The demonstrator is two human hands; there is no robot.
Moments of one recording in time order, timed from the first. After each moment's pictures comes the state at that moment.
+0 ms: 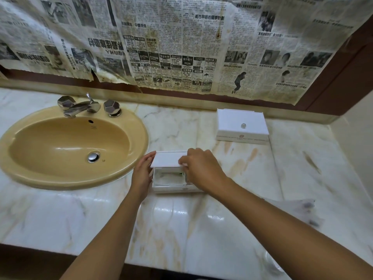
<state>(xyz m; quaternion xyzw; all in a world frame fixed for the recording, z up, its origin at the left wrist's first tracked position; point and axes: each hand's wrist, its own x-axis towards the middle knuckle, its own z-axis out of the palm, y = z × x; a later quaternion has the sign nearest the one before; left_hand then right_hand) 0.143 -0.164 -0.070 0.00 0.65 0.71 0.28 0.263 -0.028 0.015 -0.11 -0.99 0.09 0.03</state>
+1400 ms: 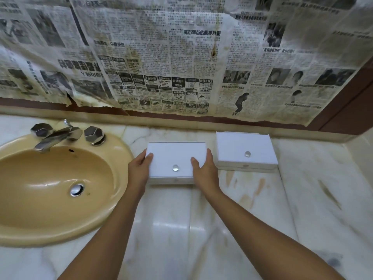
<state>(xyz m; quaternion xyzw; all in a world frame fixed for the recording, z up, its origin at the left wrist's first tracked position) 0.046 -0.060 -0.058 0.02 0.72 0.66 0.21 0.176 0.067 -0.037 -0.47 -0.71 0.52 0.12</state>
